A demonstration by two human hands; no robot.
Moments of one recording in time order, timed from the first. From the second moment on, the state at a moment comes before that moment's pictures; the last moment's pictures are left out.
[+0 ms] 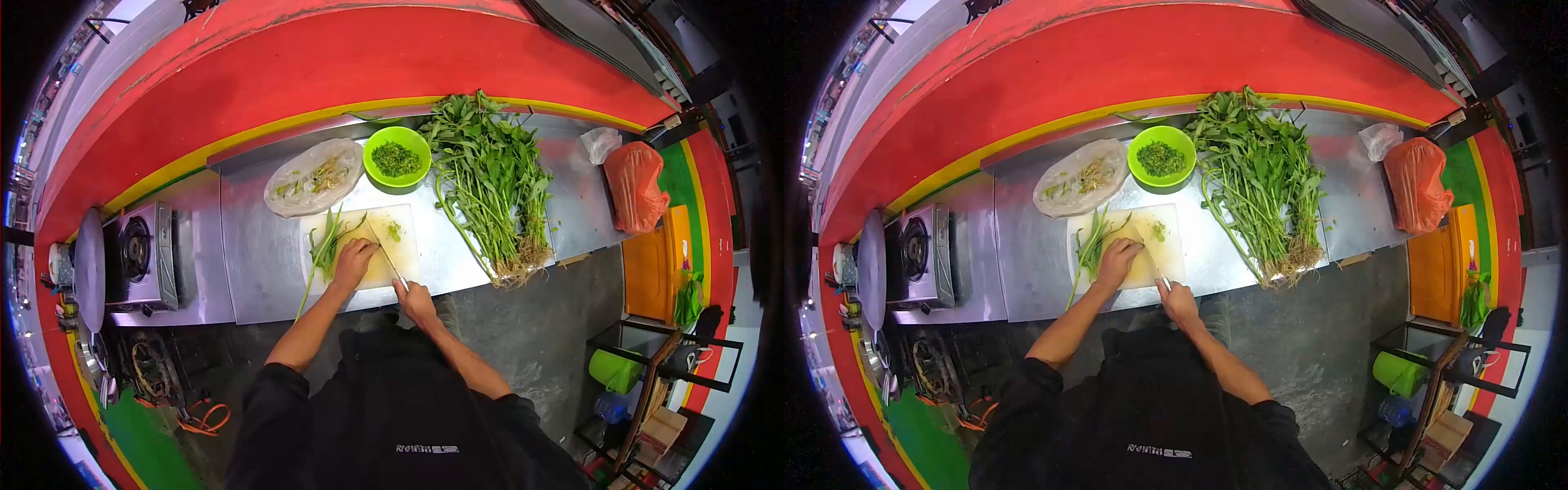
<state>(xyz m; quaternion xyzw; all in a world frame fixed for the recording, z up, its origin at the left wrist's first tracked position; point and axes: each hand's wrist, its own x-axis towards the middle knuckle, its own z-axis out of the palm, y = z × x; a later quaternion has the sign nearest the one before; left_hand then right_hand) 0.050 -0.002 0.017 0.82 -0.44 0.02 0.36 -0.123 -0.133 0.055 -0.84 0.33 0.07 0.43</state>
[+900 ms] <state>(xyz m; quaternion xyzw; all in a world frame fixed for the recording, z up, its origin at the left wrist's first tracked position) 0.047 -0.005 0.021 0.81 -0.42 0.03 0.40 -0.106 -0.136 0.050 -0.84 0.32 0.07 0.44</state>
